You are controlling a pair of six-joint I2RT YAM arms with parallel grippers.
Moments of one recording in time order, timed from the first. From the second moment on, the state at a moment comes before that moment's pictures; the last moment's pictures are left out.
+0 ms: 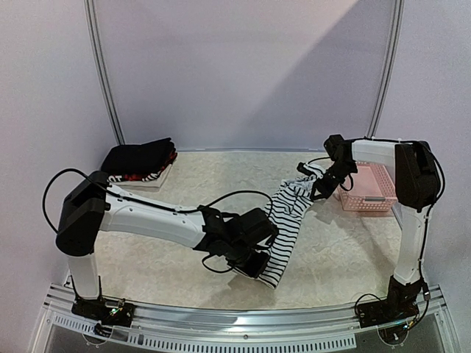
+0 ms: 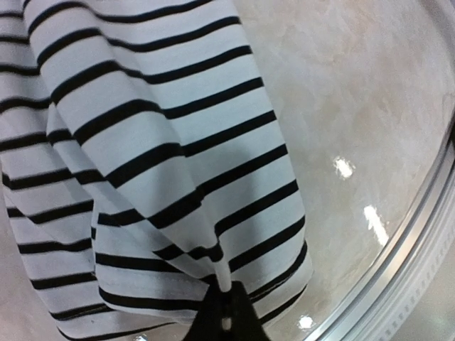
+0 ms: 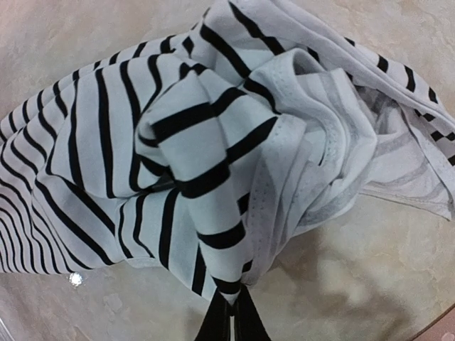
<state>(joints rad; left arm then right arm) -1.24 1.96 1.32 -0.44 0.03 -0.57 0.26 2.08 1.57 -0.81 -0.37 -0.57</state>
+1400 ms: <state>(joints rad) -1.09 1.91 1.06 -0.11 0.17 -0.80 0.26 2.08 1.57 -0.83 -0.42 -0.55</state>
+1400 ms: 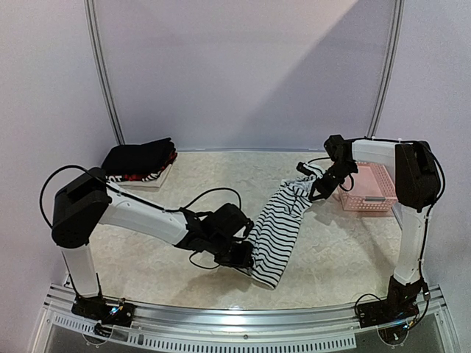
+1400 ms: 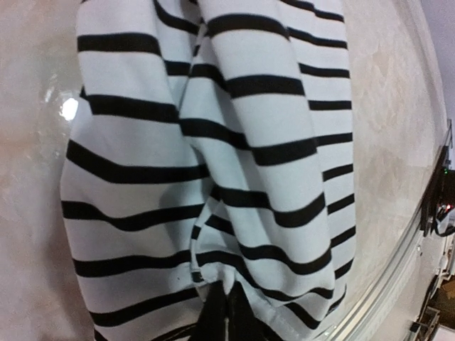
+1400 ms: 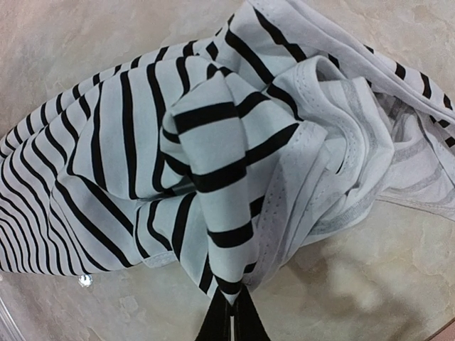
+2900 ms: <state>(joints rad) -0.80 1.18 1.38 -0.87 -0.57 0.08 0.34 1.53 1.73 -1.14 -0.54 -0.87</state>
